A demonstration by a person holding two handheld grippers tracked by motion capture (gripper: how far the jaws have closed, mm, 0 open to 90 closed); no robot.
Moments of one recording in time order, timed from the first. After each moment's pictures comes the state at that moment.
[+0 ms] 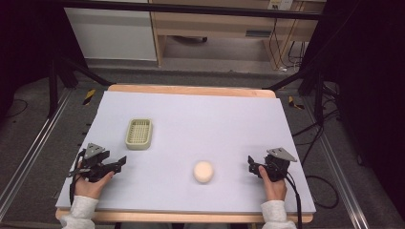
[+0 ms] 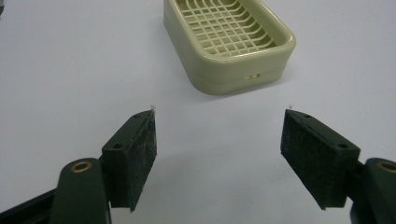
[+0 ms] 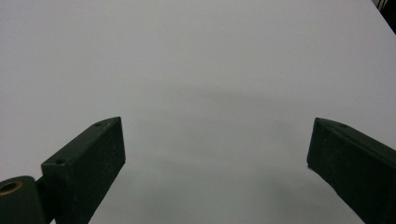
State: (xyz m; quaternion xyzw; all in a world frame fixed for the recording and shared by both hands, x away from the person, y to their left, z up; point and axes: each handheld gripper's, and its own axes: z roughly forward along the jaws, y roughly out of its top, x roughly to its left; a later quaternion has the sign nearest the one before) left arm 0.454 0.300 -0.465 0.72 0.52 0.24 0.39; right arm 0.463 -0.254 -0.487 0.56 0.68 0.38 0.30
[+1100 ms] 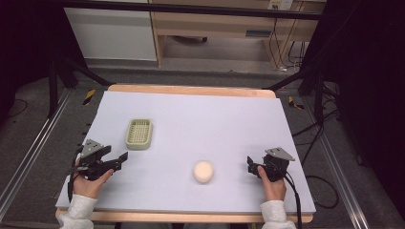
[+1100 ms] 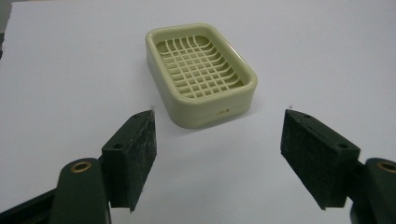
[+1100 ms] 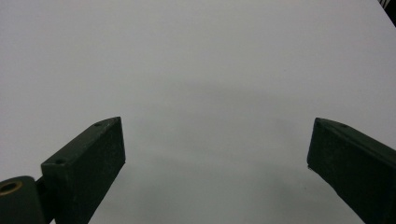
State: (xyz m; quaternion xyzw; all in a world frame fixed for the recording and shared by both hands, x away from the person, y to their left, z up) left arm 0.449 0.292 -0.440 0.72 0.49 0.24 0.42; right arm 0.465 -0.252 -0.487 0.55 0.69 0.37 0.30
